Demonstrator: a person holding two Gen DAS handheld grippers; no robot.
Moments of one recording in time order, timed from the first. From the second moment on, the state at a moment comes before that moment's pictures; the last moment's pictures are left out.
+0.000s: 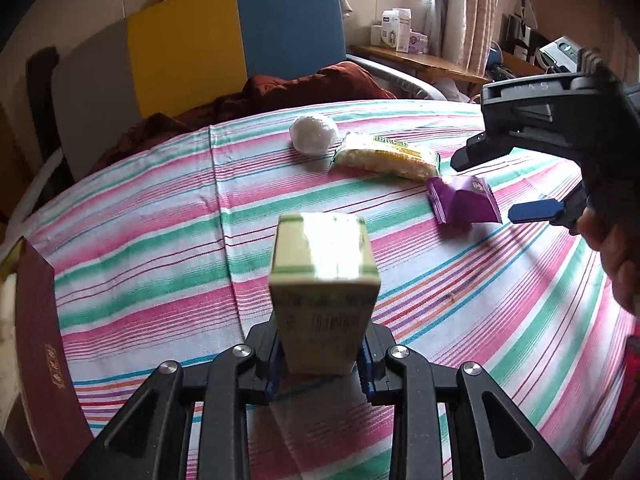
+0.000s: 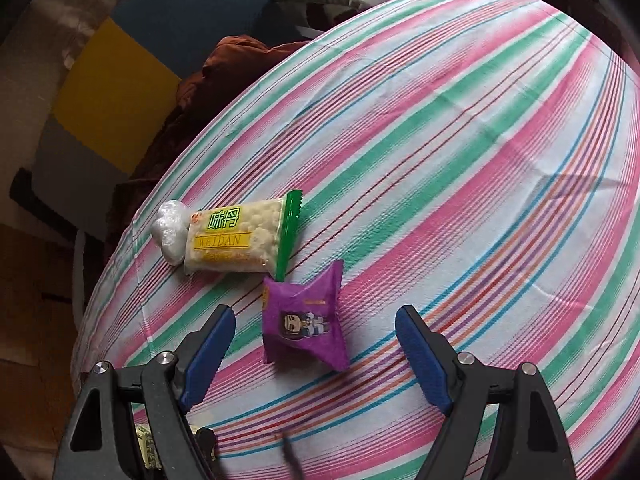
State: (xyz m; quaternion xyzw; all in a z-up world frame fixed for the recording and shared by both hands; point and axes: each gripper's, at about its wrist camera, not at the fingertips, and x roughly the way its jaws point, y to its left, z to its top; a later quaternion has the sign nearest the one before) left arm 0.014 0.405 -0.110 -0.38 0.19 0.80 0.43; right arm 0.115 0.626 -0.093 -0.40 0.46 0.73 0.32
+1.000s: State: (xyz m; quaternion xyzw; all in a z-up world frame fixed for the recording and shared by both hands) left arm 0.008 0.401 -0.115 -0.39 0.17 0.79 0.44; right arm 0.067 0.619 -0.106 -0.48 0.38 0.75 0.25
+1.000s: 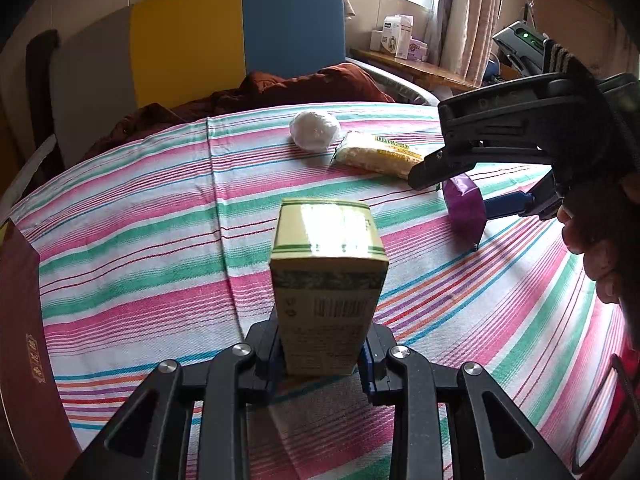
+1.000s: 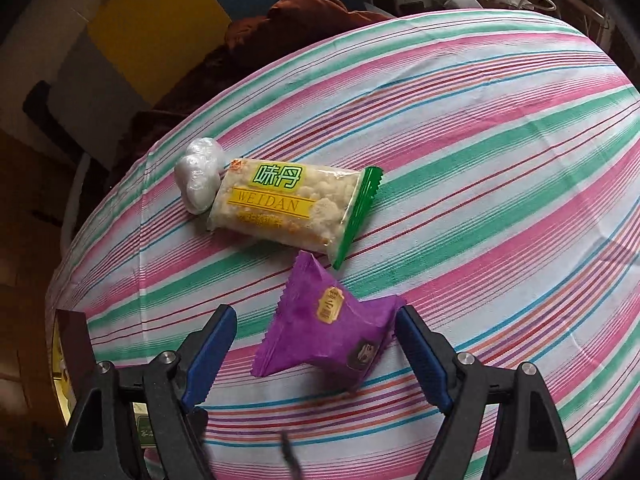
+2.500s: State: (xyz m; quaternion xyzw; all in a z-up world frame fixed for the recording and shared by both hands) left arm 0.008 0.382 -0.104 -0.41 0.15 0.79 0.44; right arm 0.022 0.564 -0.100 -0.50 0.24 0.81 0.18
